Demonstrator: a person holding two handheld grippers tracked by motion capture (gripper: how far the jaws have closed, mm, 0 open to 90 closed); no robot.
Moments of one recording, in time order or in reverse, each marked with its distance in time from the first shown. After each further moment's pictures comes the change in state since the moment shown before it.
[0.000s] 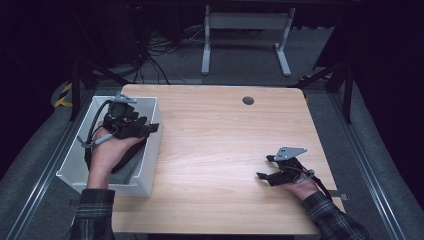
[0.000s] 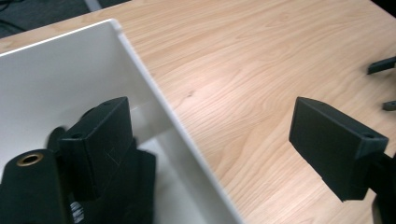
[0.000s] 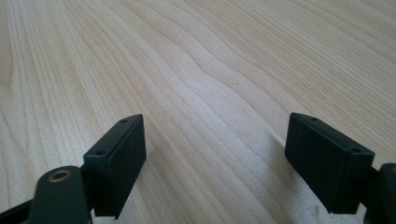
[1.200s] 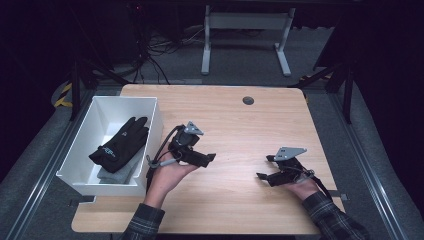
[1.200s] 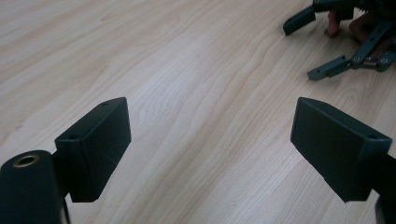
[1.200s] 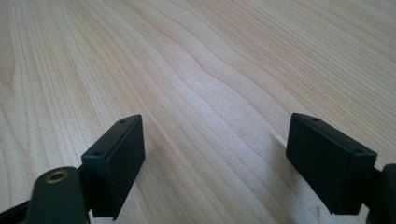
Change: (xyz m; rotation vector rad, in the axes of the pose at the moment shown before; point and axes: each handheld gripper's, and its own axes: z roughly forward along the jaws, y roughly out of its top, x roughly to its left) left arm -0.120 -0.020 0.103 0.080 -0.167 0.182; right arm 0.000 0.000 0.000 0.000 0.003 -0.002
